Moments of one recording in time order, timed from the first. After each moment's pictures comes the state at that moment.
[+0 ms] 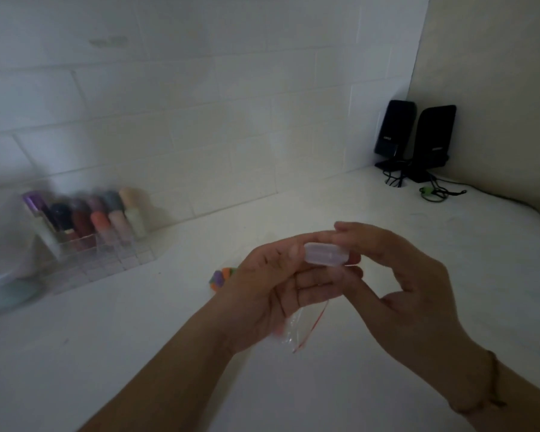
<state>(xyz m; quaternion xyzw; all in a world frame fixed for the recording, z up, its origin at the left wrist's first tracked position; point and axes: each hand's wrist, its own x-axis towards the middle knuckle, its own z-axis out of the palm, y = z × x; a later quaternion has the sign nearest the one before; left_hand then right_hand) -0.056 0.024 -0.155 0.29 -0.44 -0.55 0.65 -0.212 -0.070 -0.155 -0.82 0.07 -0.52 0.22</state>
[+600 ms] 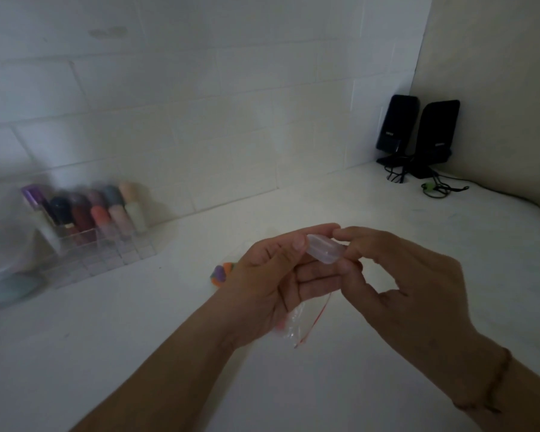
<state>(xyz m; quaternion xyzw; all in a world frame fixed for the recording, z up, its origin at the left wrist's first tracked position) -0.060 0.024 -0.154 0.29 -0.38 -0.56 0.68 -0.212 -0.070 -0.154 -0.84 0.08 -0.54 0.03</state>
